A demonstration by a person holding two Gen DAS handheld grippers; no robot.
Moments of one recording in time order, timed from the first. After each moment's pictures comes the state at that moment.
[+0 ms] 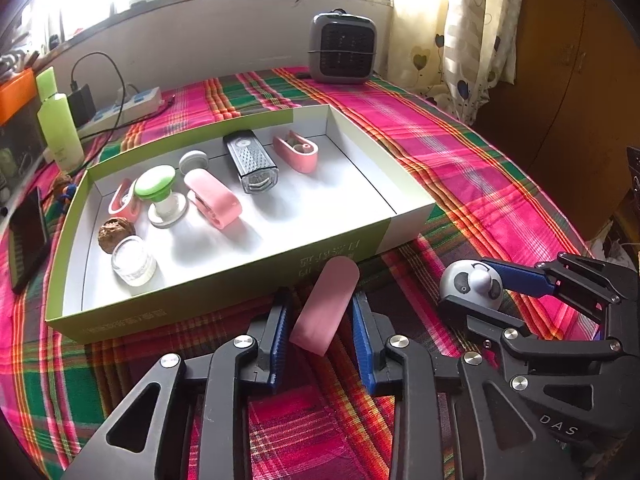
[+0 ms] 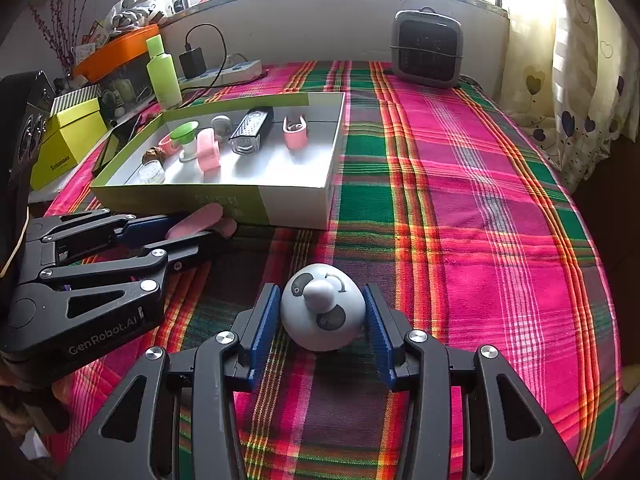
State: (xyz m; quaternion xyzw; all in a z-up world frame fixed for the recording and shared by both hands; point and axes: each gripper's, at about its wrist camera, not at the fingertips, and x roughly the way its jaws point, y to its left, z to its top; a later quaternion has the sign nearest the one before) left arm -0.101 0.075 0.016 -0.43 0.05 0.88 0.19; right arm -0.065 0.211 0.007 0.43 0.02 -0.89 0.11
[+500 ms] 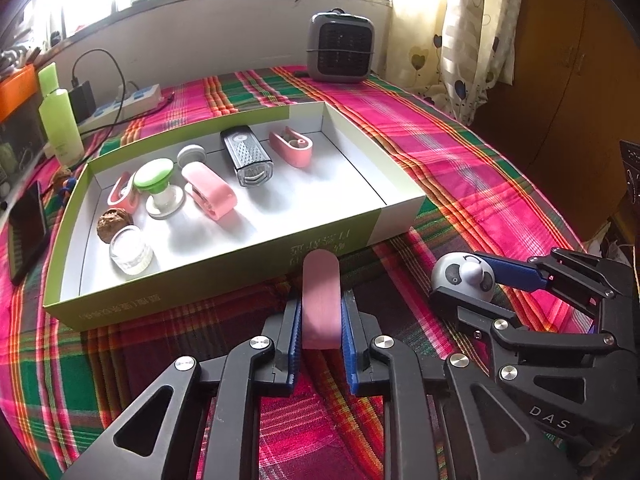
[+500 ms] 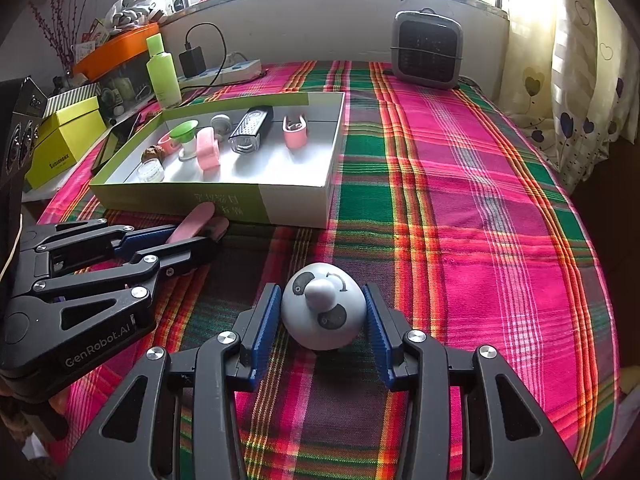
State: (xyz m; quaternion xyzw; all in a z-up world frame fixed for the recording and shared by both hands) left arm -0.094 0.076 0.016 -0.43 0.04 0.88 0.19; right arm -0.064 0.210 0.007 0.43 0.02 -0.89 0.11
